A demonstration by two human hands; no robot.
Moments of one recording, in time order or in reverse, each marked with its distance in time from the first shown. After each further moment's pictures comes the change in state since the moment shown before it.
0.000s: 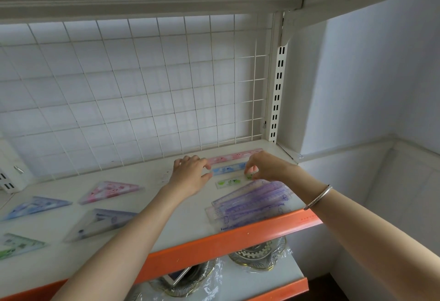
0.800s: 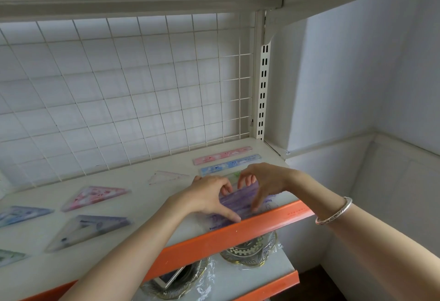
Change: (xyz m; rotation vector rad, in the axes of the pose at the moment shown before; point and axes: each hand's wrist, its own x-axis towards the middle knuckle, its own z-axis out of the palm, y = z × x) left_hand -0.026 0.062 -0.007 -0.157 -0.371 0.224; right_hand -0.054 -0.009 -0.006 0.130 -0.183 -0.005
